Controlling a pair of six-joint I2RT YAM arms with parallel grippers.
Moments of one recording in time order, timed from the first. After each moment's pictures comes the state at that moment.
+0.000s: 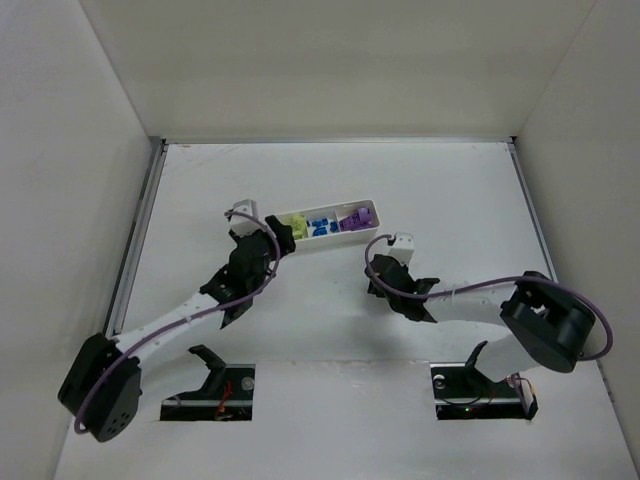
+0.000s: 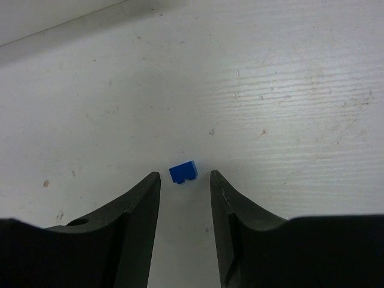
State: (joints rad) left arm -0.67 1.09 0.52 0.30 -0.51 -0.59; right arm 0.89 1.45 0.55 0.08 0.59 0.77
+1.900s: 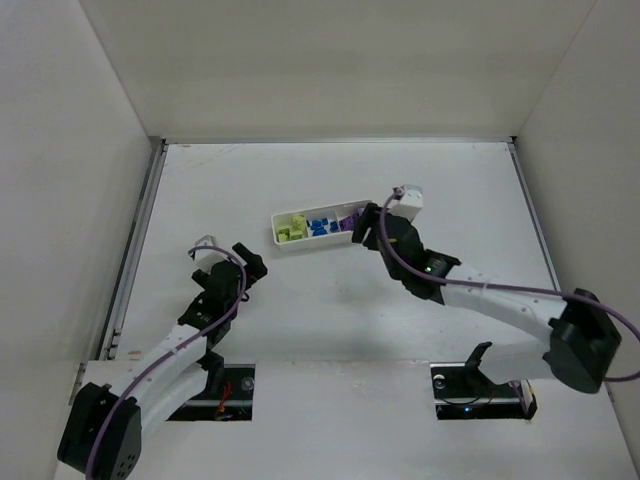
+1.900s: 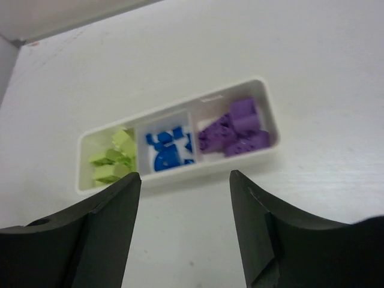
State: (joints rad) left arm -0.42 0.78 0.19 0.10 -0.45 -0.78; right arm 0.86 1.35 0.89 0.09 0.65 0.61
